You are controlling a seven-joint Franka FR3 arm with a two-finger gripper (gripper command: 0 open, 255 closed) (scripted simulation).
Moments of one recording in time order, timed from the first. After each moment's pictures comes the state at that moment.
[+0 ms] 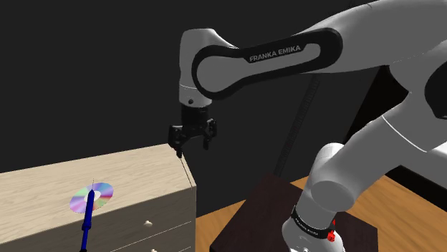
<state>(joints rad) 0.07 -0.45 0.36 -2.35 0.24 1.93 0.59</state>
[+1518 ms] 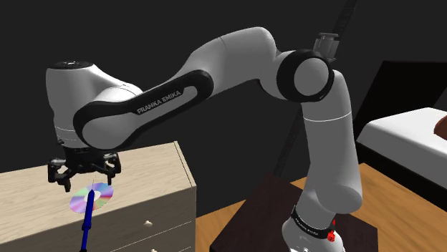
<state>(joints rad) 0.24 0.43 0.53 -1.63 -0.26 2.16 1.30</state>
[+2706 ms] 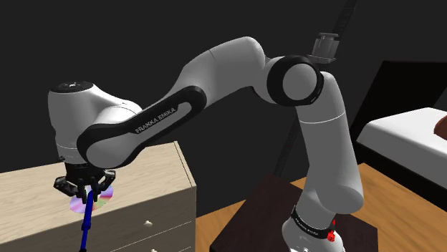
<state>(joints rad) 0.27 0.49 0.51 -1.65 -0.31 2.23 1.34</state>
